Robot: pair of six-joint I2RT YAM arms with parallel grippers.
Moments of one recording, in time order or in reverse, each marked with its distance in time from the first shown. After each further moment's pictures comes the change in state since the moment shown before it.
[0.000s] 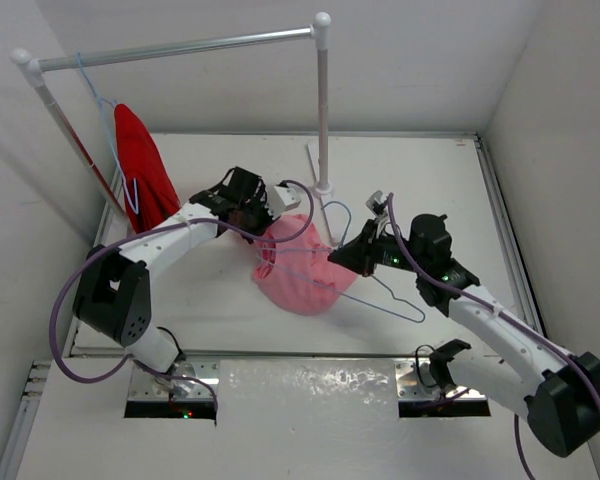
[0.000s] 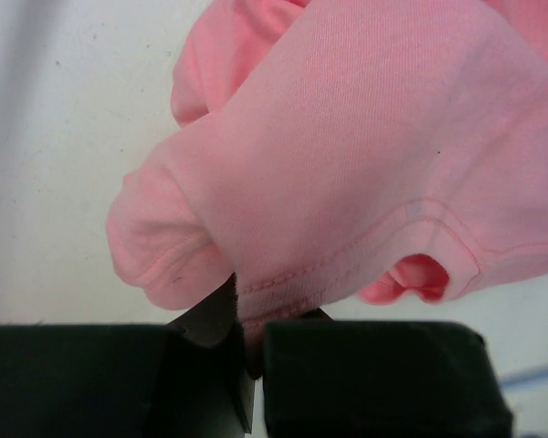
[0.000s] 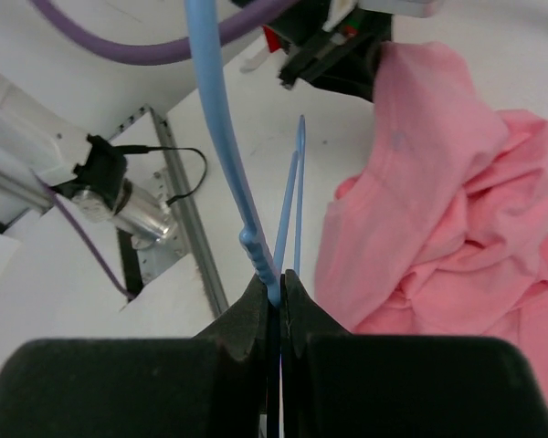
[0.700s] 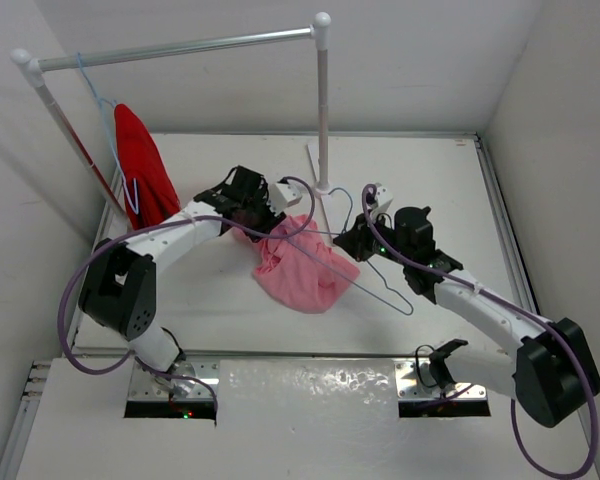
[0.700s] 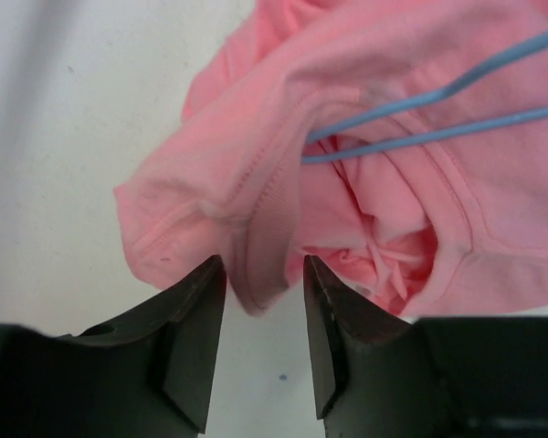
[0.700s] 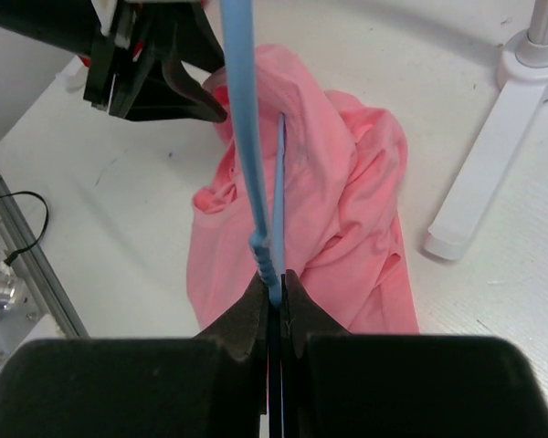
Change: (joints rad) left arm 0.002 0.043 0.006 0.044 -0.023 -0.024; right arm 0.003 0.190 0.029 0.030 0.346 -0.089
